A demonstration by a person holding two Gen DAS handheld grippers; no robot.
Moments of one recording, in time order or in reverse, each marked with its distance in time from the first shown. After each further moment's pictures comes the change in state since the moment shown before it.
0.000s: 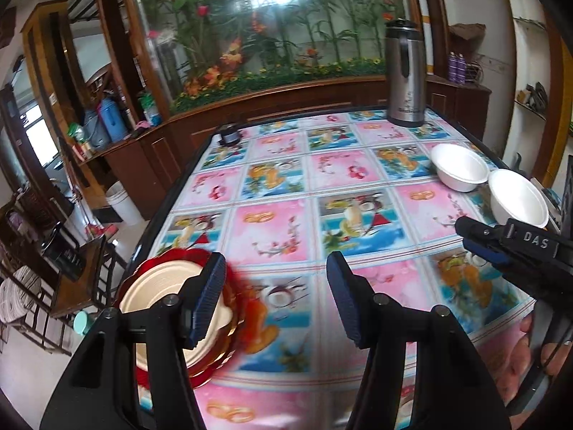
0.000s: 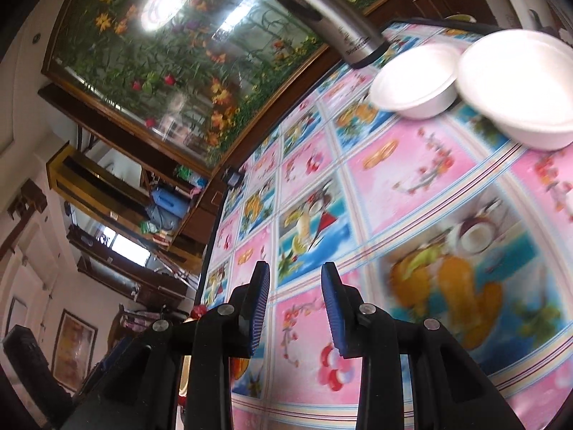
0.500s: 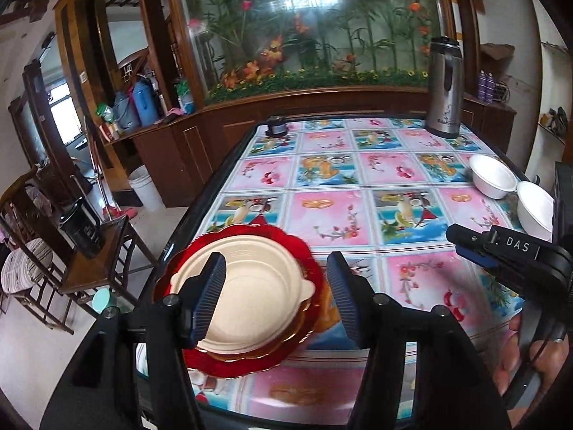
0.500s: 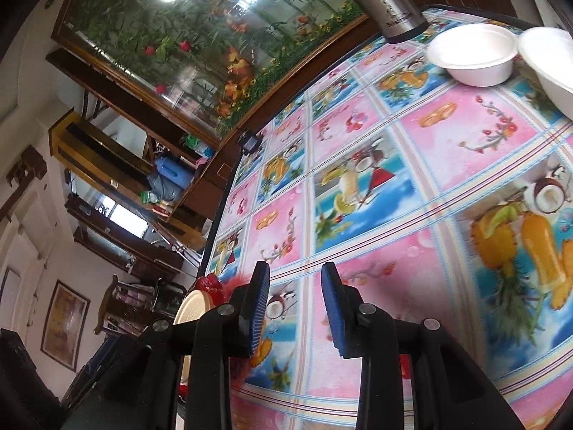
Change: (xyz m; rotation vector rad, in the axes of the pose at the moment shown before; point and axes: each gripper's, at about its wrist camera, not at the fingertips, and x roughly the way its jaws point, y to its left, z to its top) left arm -0.013 0.076 -0.036 -0.102 -0.011 0.076; right arm 0.046 0.050 -0.042 -0.086 0.081 -0.002
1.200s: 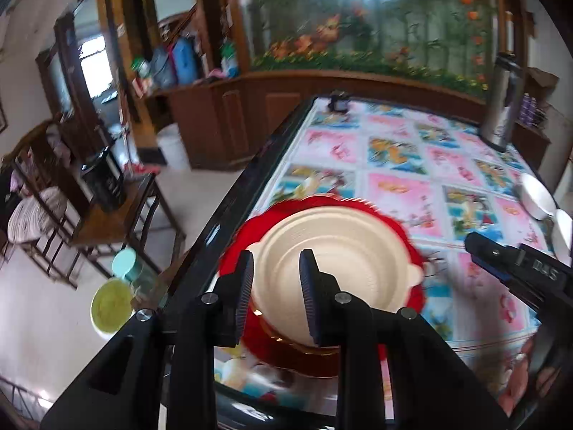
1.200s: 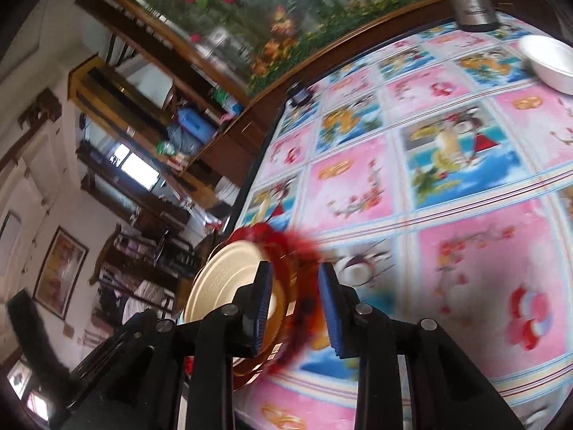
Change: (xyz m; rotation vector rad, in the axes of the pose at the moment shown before) left arm 0.029 0.090 -0.022 -0.152 0.086 0.066; right arm 0.053 0.084 -0.045 -0.158 0.114 0.032
